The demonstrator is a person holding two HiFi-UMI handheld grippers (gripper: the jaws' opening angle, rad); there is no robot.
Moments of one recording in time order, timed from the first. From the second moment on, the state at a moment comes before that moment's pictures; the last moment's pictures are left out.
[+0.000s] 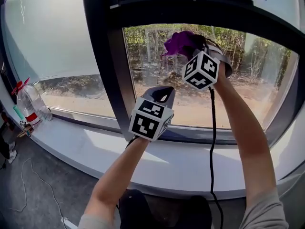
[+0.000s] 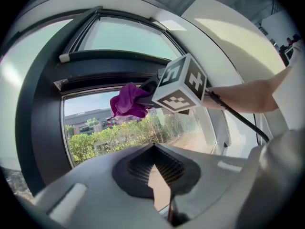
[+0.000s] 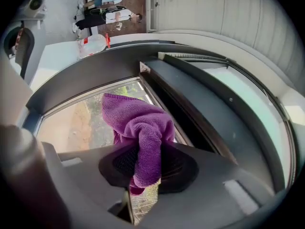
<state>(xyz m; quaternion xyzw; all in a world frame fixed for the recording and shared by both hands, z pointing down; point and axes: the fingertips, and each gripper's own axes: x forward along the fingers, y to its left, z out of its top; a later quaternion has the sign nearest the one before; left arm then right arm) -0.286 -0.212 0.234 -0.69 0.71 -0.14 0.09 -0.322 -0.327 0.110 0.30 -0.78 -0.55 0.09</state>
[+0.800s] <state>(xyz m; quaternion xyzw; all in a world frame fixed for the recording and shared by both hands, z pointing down) -0.261 -0.235 0.295 -0.71 0.68 -0.16 0.05 -0.257 -0.361 0.120 0.35 -0.77 -0.53 0.06</state>
